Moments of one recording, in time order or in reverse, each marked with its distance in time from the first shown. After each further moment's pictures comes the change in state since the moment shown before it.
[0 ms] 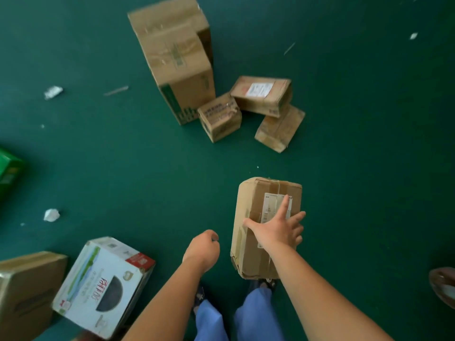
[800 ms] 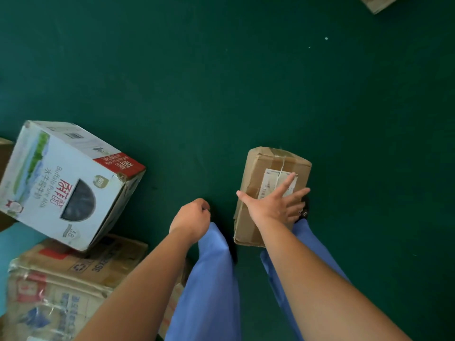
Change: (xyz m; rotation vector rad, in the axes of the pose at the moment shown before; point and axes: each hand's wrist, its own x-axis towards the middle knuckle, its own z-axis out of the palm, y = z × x) left_hand 0.118 -0.218 0.160 -0.033 -0.121 -0.236; right_hand 0.060 0.111 0.285 -0.206 -0.155 0.167
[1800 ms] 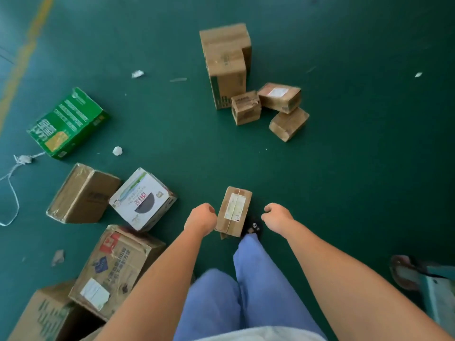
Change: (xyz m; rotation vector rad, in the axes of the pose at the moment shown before) left_hand -0.442 0.094 -0.007 -0.153 0.379 0.123; right_hand -0.277 0.194 -0.321 -0.087 -0.138 -0.597
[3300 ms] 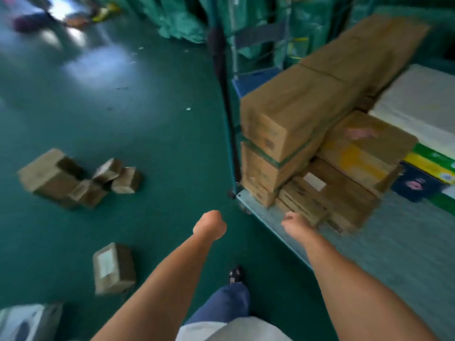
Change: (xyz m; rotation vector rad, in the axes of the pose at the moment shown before) left_hand -0.467 0.235 0.475 0.785 -0.033 0.716; right_hand -0.364 0.692 -0.042 0.775 0.611 0.316
